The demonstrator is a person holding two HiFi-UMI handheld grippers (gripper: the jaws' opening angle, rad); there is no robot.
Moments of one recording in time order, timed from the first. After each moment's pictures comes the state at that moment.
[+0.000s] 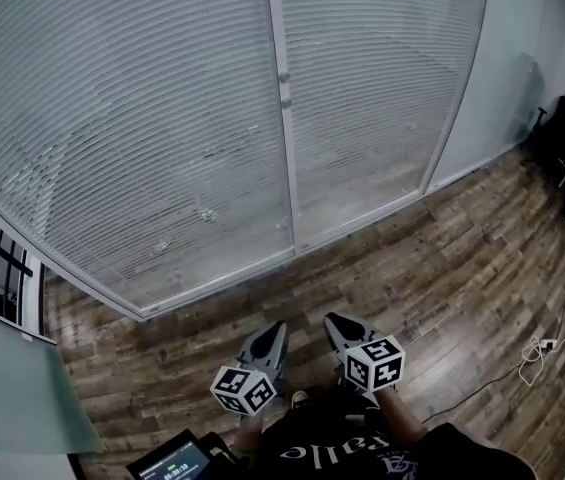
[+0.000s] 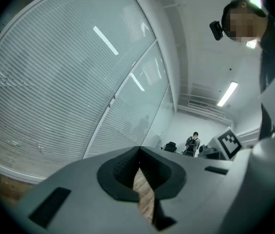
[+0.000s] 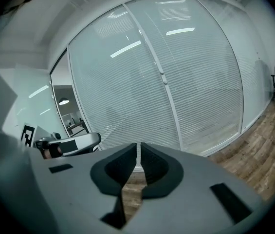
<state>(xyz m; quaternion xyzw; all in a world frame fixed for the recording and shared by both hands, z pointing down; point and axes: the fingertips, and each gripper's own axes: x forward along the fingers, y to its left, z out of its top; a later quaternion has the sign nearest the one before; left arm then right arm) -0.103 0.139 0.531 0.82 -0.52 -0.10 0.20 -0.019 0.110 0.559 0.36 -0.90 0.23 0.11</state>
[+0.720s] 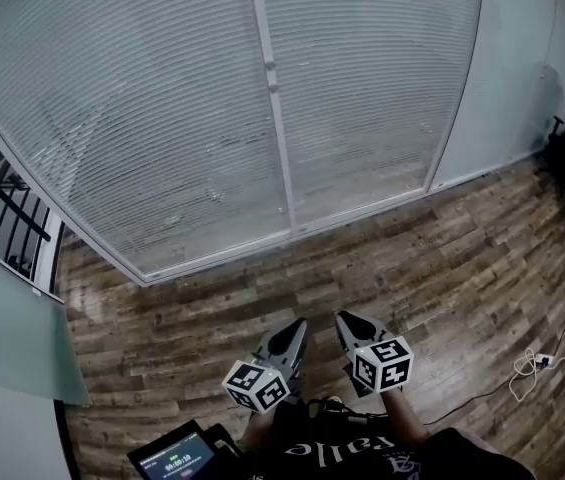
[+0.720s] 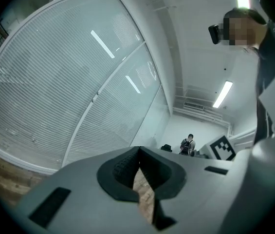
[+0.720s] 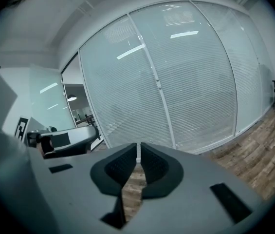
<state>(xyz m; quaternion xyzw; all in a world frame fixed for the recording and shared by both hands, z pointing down) 0.117 0.250 0.508 0.82 -0.52 -0.13 0.20 0.179 0.214 0.553 0.33 -0.91 0.20 0.13</state>
